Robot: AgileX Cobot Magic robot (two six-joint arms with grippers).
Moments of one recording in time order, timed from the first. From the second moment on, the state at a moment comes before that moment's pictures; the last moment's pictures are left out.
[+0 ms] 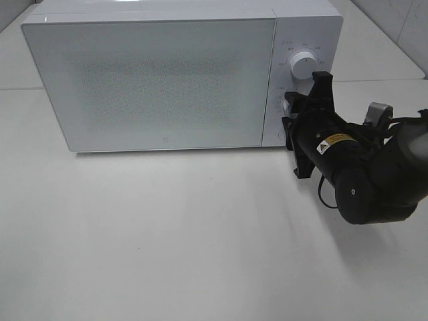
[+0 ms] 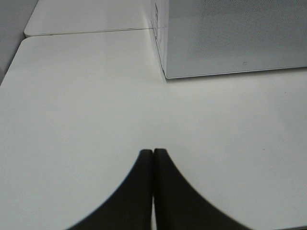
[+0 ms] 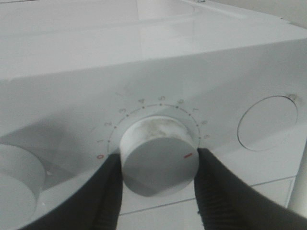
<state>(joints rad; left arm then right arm) -0.11 0.00 -0.50 -0.02 1.04 0.02 0.47 2.07 -0.66 0.31 -1.24 1.52</state>
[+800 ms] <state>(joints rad) -0.11 0.00 -0.50 -0.02 1.04 0.02 0.47 2.06 -0.63 0.31 -1.21 1.29</state>
